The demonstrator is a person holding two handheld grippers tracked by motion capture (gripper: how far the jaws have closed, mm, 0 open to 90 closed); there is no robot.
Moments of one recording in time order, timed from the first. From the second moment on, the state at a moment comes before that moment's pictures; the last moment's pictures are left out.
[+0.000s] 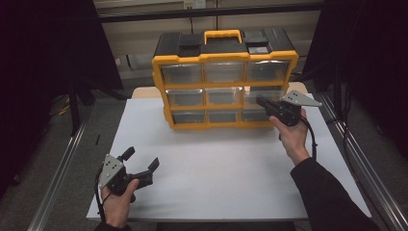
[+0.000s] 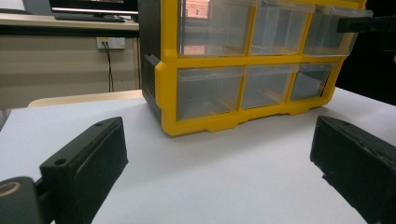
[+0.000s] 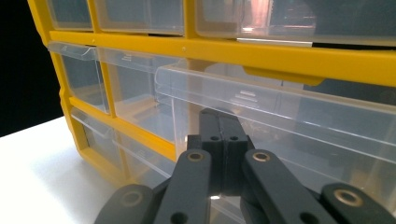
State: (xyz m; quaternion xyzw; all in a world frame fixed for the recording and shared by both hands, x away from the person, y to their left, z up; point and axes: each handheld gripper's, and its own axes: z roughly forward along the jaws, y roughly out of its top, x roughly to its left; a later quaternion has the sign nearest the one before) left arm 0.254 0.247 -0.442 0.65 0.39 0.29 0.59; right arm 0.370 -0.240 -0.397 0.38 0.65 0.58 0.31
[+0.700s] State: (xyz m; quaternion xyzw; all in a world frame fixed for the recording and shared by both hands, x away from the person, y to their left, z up) left arm 0.254 0.247 -0.442 0.65 0.38 0.29 0.59; right arm 0.378 -0.243 -0.401 0.39 0.64 0.58 0.31
